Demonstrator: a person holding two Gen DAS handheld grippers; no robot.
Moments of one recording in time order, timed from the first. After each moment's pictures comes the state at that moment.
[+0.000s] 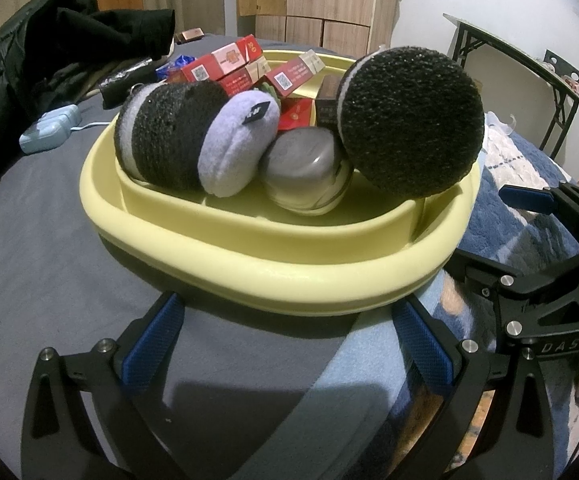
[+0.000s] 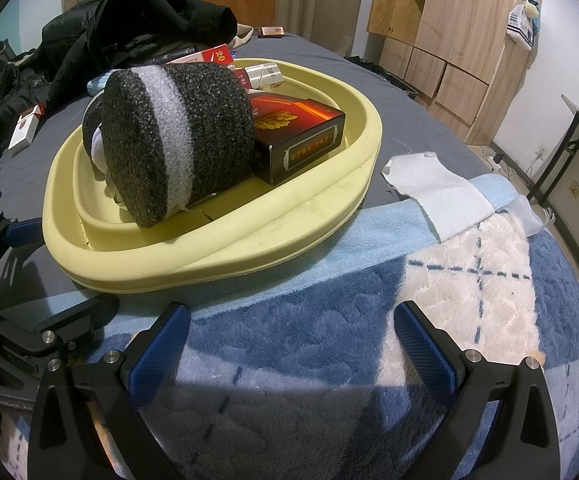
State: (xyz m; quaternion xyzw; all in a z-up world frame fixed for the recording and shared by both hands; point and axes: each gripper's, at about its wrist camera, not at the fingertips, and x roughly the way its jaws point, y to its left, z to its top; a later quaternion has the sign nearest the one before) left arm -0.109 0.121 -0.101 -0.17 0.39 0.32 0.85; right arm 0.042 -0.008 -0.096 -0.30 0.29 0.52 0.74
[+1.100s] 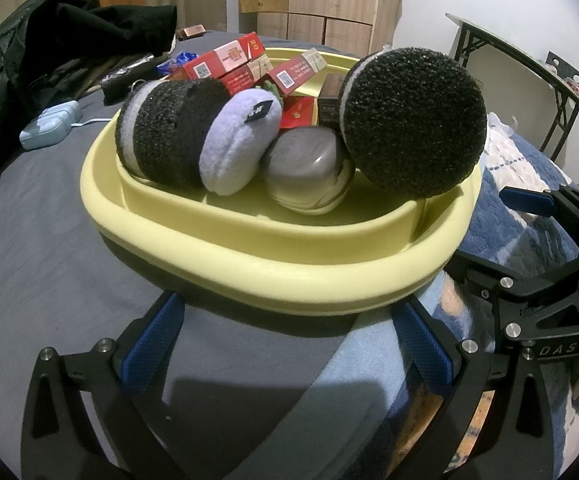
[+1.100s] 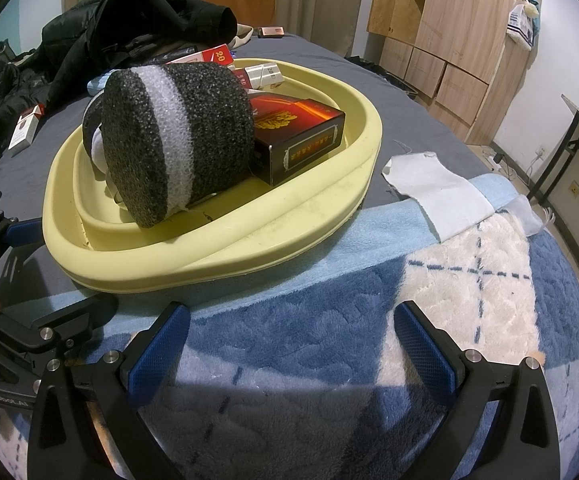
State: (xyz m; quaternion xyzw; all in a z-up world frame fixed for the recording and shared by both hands) left arm -0.108 0.132 -0.100 -0.17 0.39 0.31 0.85; right arm 0.042 -0.008 -0.096 -0.30 0.30 0.52 0.74
